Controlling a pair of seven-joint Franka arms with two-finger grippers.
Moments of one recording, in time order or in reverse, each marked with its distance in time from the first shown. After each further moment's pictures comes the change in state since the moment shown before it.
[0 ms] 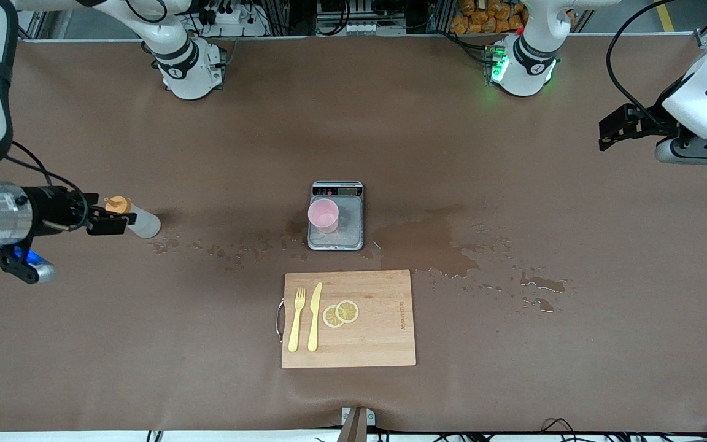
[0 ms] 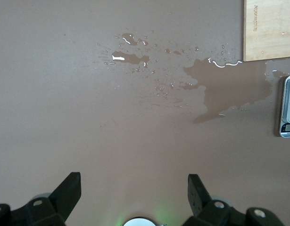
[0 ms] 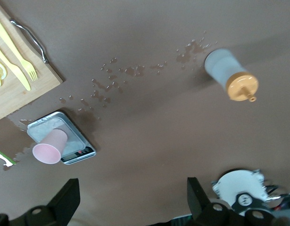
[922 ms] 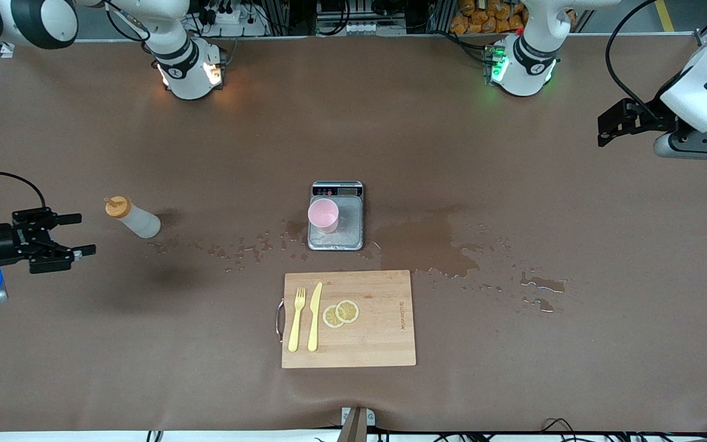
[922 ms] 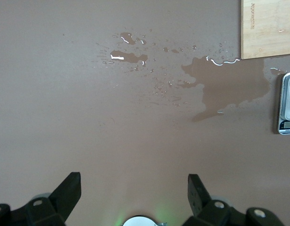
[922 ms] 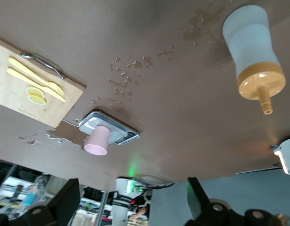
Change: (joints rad) left arm -0.006 -0.010 -0.005 0.000 0.000 -0.012 0.001; right arm -0.271 0.211 -0.004 -0.007 0.358 -0.011 0.117
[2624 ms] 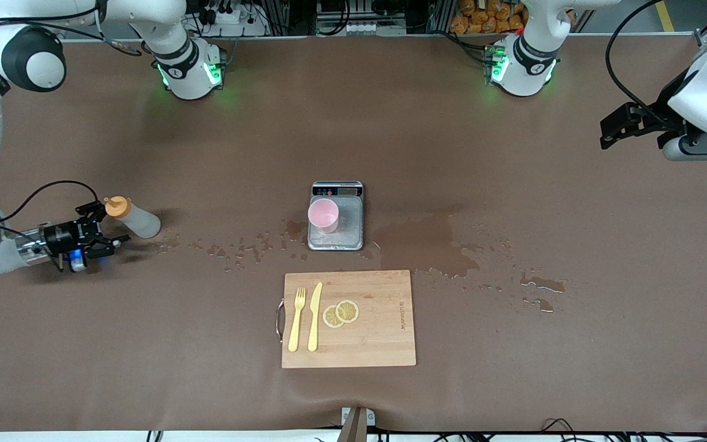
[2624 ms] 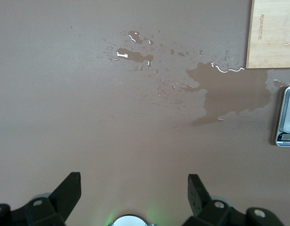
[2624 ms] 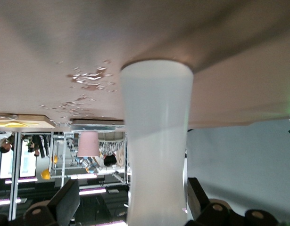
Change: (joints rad) left arm 0.002 -0.002 0.004 -0.001 0.000 0.000 -0.081; right arm -0.249 0.300 -0.029 -0.235 0.124 0.003 -0.098
